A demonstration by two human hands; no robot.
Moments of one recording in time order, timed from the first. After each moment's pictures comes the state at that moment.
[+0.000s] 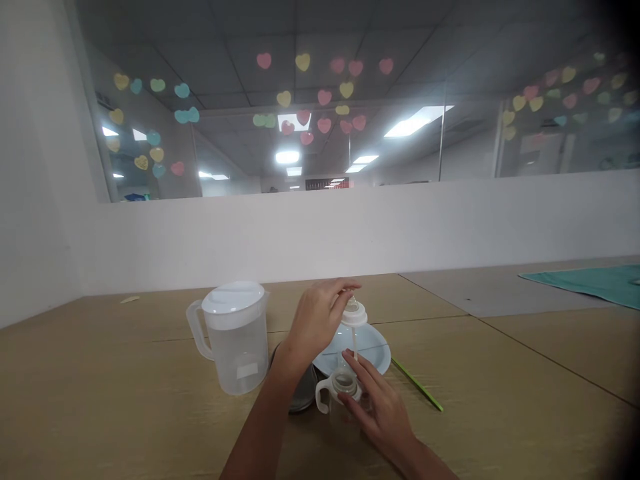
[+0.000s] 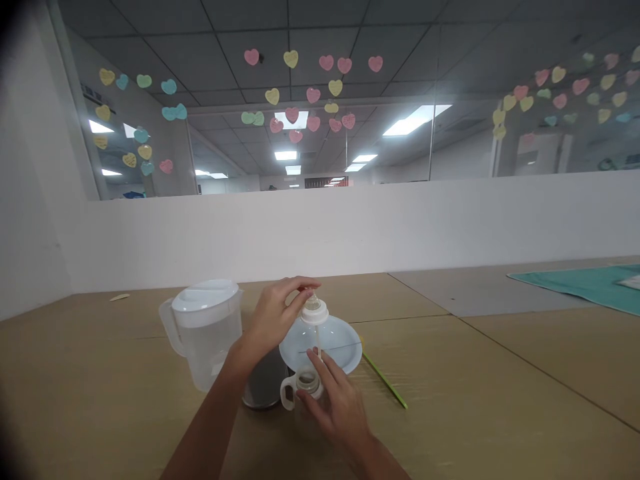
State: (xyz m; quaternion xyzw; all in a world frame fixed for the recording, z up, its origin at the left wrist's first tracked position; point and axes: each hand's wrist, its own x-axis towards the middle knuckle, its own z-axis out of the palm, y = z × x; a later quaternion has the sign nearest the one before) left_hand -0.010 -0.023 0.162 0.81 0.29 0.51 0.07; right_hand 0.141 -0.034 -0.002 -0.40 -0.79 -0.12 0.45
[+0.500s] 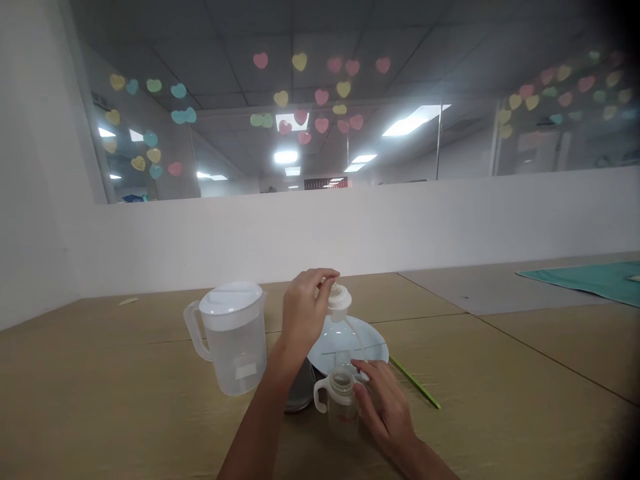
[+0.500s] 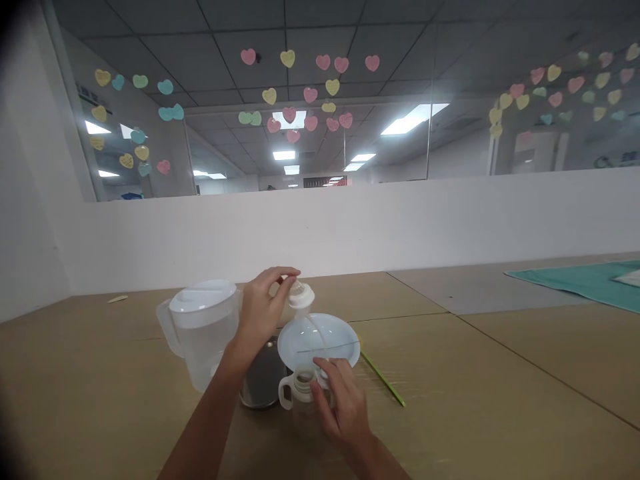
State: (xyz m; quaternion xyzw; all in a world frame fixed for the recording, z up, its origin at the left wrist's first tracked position) left_hand -0.016 -0.015 0.161 0.73 0.33 0.60 0.00; right_hand 0.141 -0.042 0.007 -0.35 -0.75 -0.11 0.56
